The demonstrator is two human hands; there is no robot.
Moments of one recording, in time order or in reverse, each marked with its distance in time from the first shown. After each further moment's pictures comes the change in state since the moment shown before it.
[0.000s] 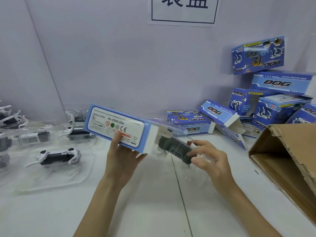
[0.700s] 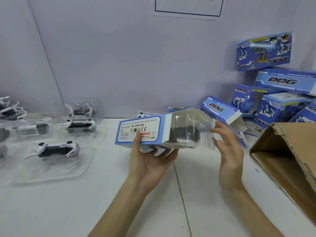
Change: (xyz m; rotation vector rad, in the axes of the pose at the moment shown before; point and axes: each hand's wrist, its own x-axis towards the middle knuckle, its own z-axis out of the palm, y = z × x) left_hand -0.010 -0.050 0.044 -0.462 0.094 -0.306; right_hand 0.004 0.006 -0.009 0.037 0.287 -0.121
